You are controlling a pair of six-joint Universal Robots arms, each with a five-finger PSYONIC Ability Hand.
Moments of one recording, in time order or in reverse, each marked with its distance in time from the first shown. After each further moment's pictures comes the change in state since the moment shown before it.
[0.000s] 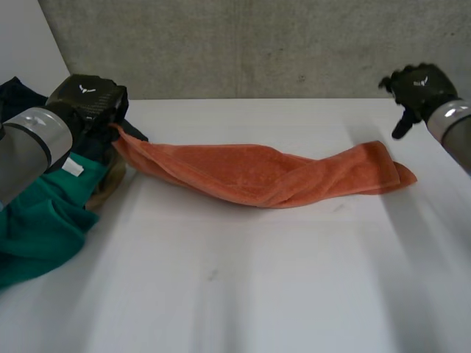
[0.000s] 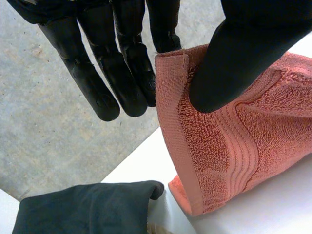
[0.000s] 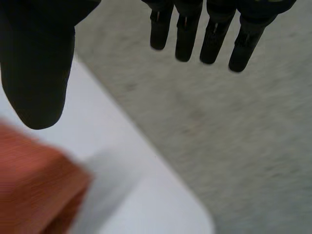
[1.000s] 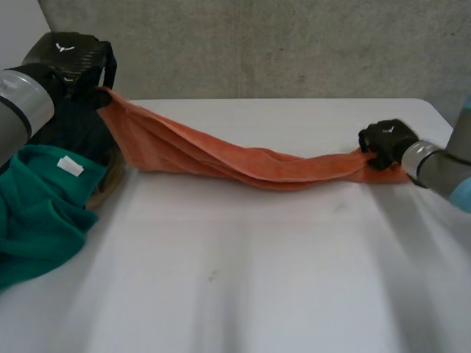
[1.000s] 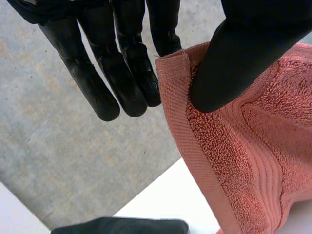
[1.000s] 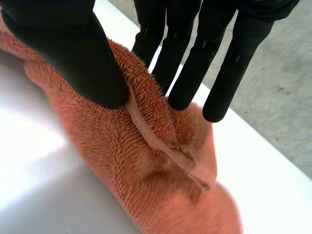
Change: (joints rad) left arm 0.003 0.064 0.085 -0.022 -0.015 -0.107; right arm 0.008 0.243 -0.149 0.118 -0.082 0.026; left_hand 0.000 0.000 0.000 0.000 0.000; right_hand 0.696 0.796 0.794 0.810 0.763
